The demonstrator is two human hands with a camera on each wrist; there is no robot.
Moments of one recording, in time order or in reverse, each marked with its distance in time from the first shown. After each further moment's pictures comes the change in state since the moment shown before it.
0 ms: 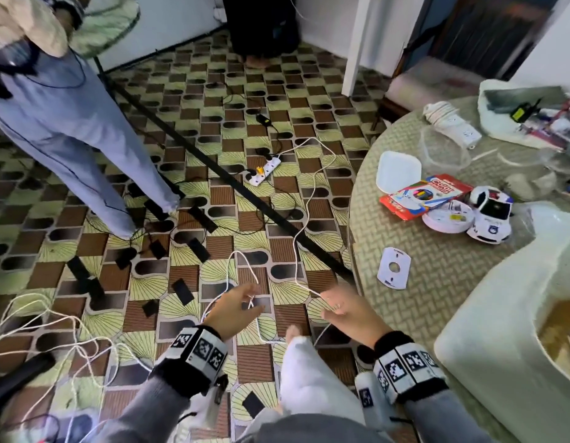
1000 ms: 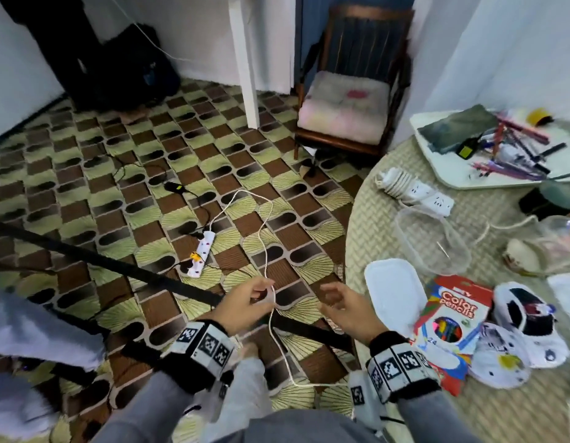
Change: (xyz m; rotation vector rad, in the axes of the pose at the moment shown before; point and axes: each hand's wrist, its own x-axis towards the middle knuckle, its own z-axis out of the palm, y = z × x) left_hand 0.405 0.203 -0.135 0.167 -0.373 0.291; right_hand 0.297 -0.031 -0.210 0.381 0.426 0.254
